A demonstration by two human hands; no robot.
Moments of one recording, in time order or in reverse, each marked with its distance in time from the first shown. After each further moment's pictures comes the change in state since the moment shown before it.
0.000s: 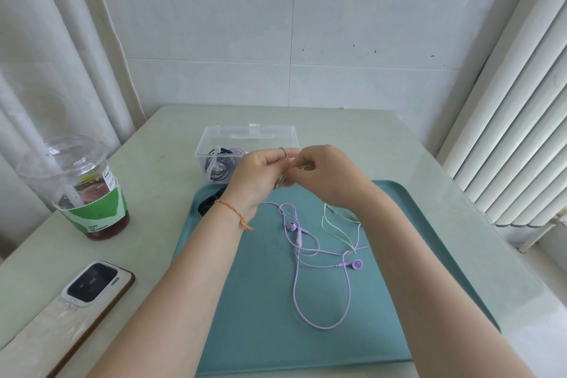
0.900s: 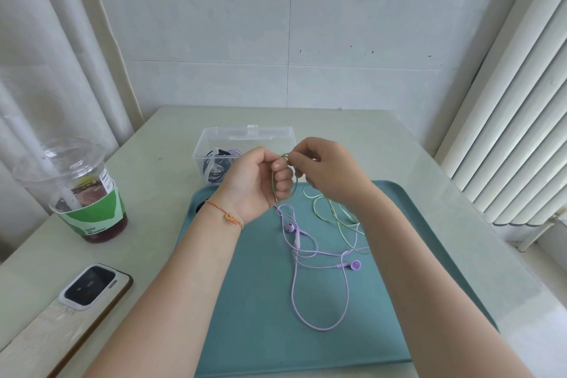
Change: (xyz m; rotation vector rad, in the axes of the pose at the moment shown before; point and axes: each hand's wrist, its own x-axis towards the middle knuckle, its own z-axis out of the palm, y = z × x) left_hand -0.003 0.013 -0.003 -0.509 -0.165 -0.349; right_hand 0.003 0.007 -0.001 0.314 0.074 -0.003
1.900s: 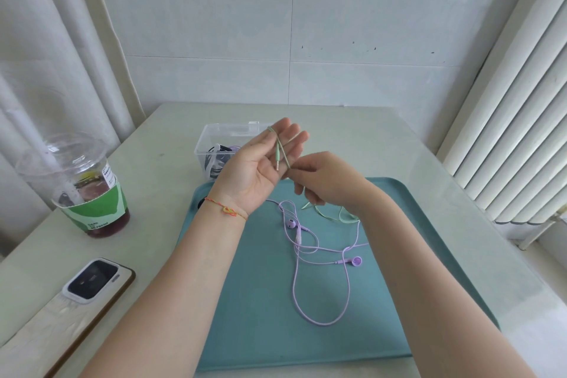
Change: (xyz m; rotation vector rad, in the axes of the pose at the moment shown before) left_hand -0.006 0.003 0.008 -0.264 -0.095 0.312; right_hand -0.007 0.002 0.002 -0.059 -0.240 0.117
